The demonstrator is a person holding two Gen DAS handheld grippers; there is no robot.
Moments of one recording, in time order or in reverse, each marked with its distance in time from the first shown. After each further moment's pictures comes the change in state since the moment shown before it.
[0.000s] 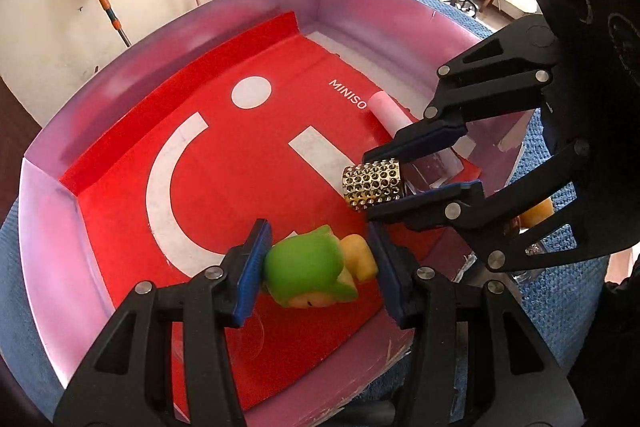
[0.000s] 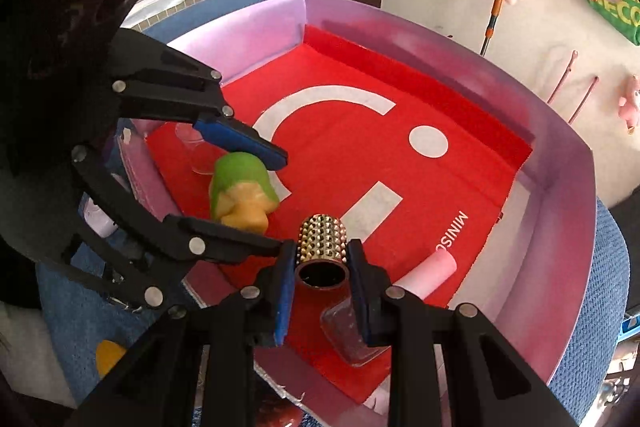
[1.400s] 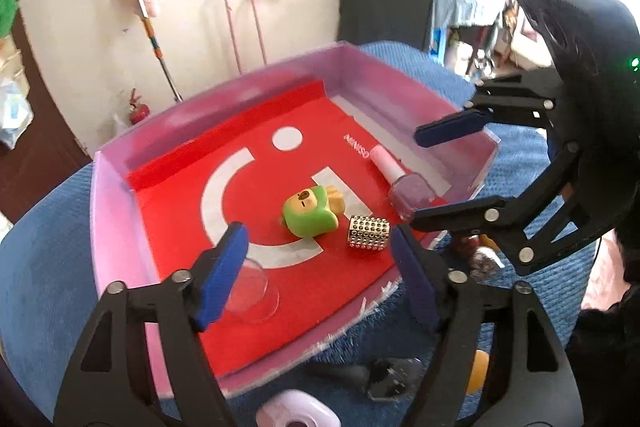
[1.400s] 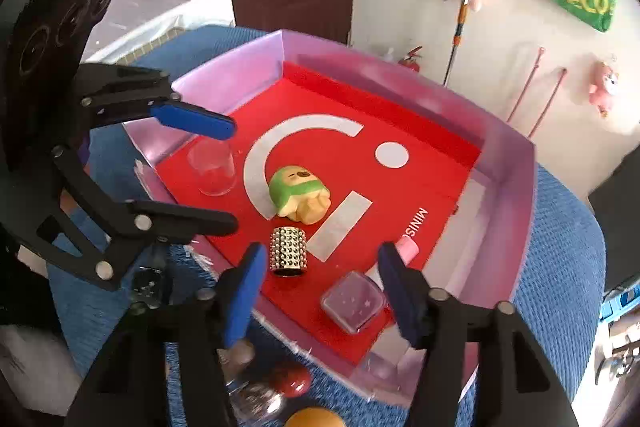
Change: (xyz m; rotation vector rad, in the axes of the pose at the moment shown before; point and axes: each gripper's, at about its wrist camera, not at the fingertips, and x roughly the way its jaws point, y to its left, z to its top) left arm -0.076 -0.003 -0.020 -0.100 -0.226 0.075; right arm -0.055 0.004 -0.004 0.086 -0.086 -0.073
